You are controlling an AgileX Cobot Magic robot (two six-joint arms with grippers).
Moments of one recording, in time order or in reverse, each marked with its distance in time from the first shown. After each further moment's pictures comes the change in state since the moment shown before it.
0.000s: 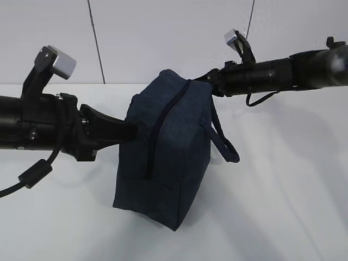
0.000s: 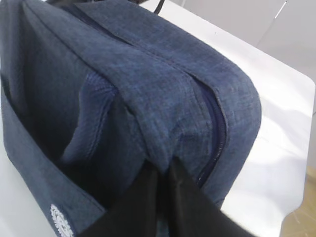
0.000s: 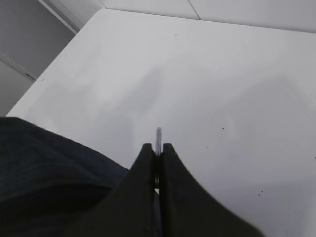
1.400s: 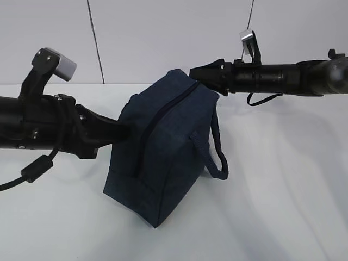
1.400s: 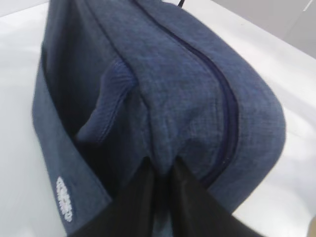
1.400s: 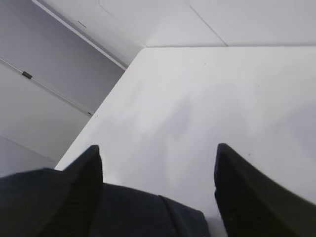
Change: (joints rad) left arm 0.000 0.002 0.000 -0.017 -0.122 0.001; right arm -0.066 0.115 -0.131 0.114 0.217 0.074
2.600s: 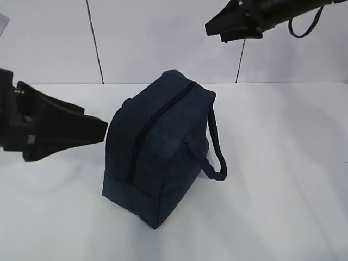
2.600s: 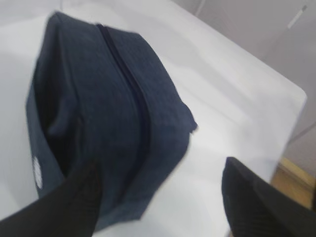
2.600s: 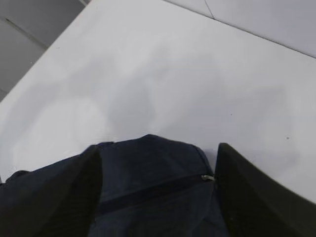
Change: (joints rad) left arm 0.000 -0.391 0.000 0.582 0.078 -0.770; right arm 0.031 -0.336 -0.209 -0.704 0.053 0.573
